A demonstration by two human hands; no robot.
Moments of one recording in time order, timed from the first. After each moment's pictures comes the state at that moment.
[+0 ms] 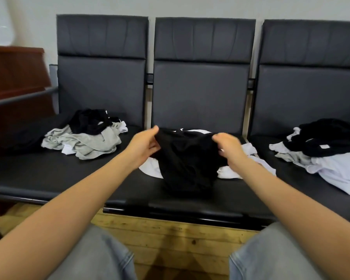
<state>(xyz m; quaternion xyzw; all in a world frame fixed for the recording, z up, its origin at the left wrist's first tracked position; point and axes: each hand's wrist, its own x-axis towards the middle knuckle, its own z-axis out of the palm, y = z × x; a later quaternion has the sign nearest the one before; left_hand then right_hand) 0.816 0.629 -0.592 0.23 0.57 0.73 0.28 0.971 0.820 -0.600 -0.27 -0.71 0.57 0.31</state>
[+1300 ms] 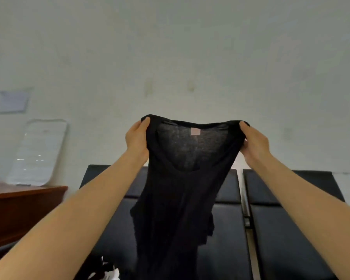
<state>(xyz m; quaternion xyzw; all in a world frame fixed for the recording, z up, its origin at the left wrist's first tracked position) 0.847 0.620 -0.204 0.34 0.32 0.88 -0.03 1.022 0.828 -0.210 0.03 -0.51 0.64 0.58</state>
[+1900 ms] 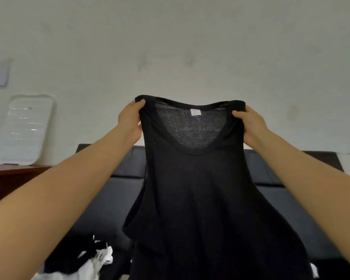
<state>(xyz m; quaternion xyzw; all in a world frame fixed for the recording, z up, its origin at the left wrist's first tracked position) 0.796 0.656 -0.200 0.35 0.36 0.87 0.03 0.978 0.885 -0.203 0.01 -0.59 0.61 0.53</state>
